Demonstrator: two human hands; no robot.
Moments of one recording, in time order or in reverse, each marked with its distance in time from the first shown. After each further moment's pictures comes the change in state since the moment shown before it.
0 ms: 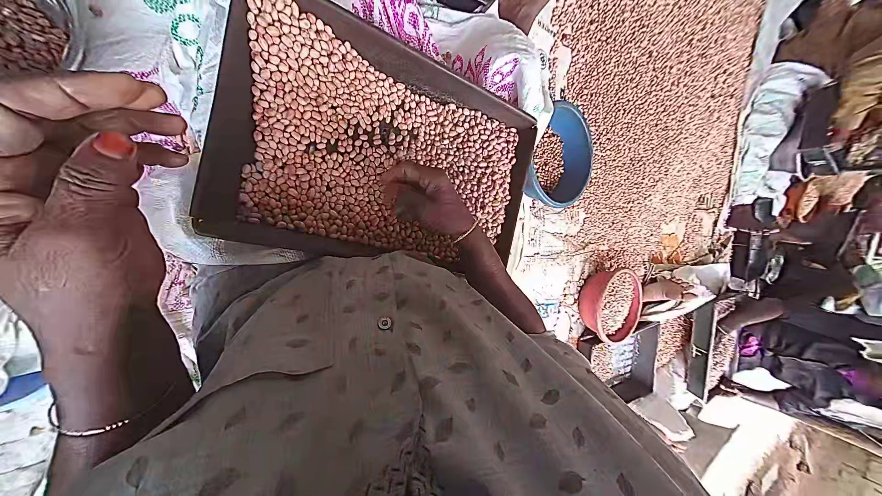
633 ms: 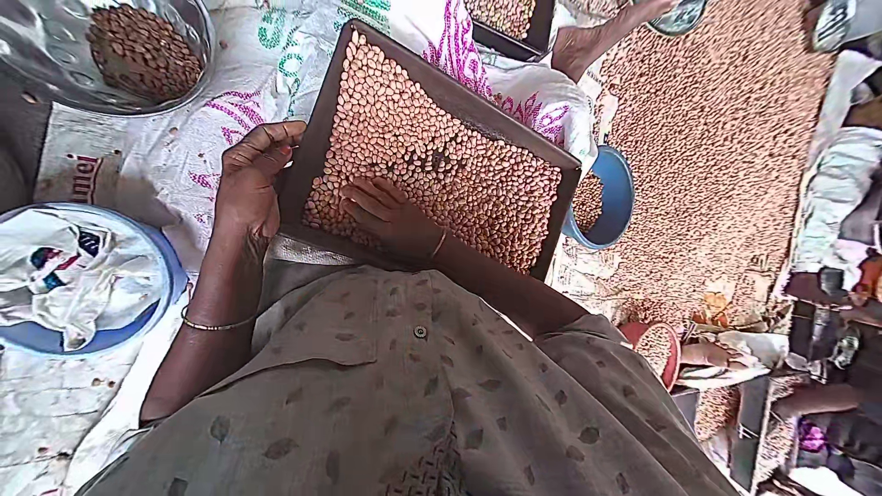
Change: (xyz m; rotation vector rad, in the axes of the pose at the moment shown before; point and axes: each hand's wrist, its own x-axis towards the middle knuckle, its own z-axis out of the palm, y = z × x) left_hand 0.014 -0.053 0.010 -0.076 0.191 -0.468; right_hand 0.051 0.016 0.086 -0.800 -0.325 -0.653
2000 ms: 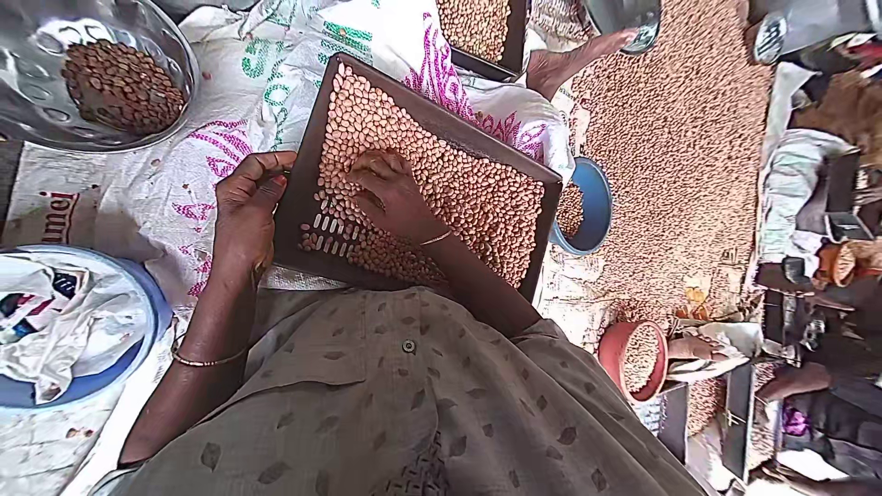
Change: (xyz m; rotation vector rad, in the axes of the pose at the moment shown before) left_hand 0.000 -0.002 0.004 0.143 -0.023 0.107; right_hand 0.035 0.046 -0.016 0.055 0.236 0.322
